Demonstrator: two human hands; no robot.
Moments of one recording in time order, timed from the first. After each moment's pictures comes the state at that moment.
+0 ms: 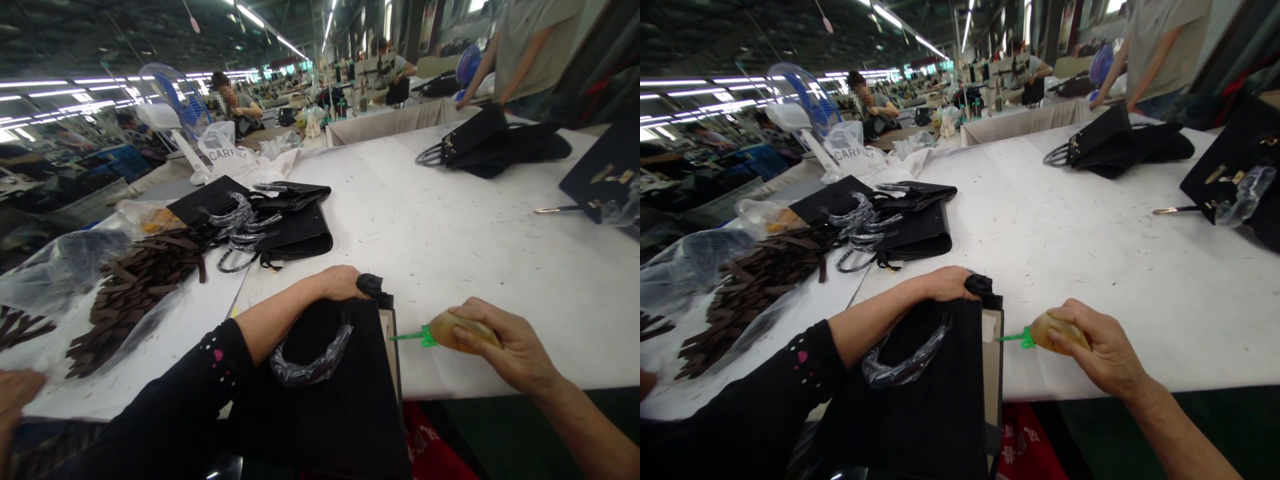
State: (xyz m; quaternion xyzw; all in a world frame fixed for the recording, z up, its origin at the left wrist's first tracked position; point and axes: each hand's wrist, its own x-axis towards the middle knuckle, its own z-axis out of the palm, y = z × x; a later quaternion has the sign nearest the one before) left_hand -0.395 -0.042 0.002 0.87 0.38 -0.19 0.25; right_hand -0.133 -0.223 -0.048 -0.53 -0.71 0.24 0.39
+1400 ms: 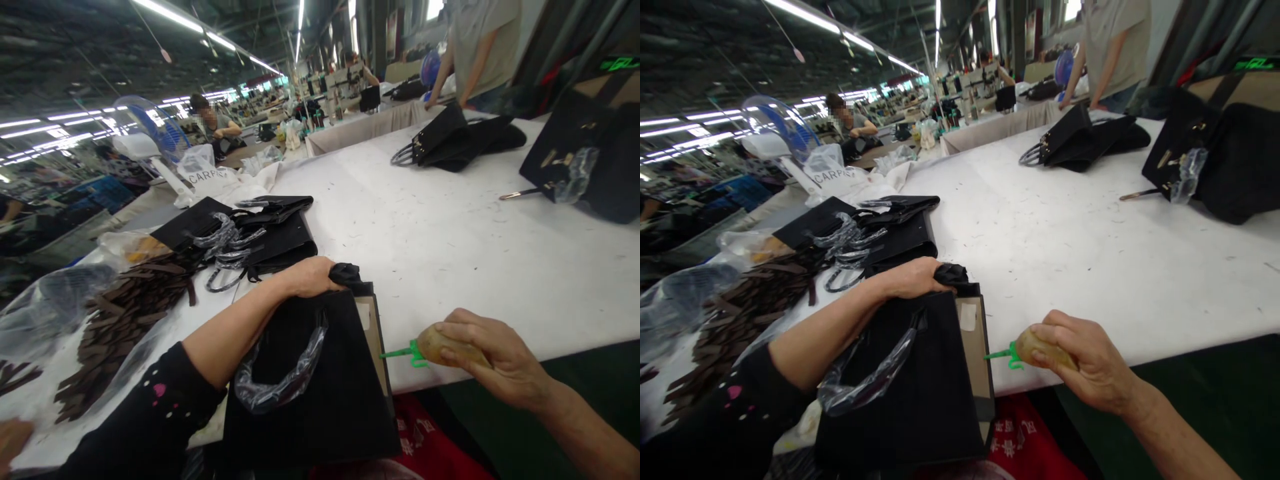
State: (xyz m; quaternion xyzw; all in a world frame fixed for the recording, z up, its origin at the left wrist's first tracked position) left_hand -0.403 -0.047 0.060 0.88 0.37 -0.15 0.25; right_hand -0.142 -0.253 -0.039 -0.45 -0.77 0.19 0.41
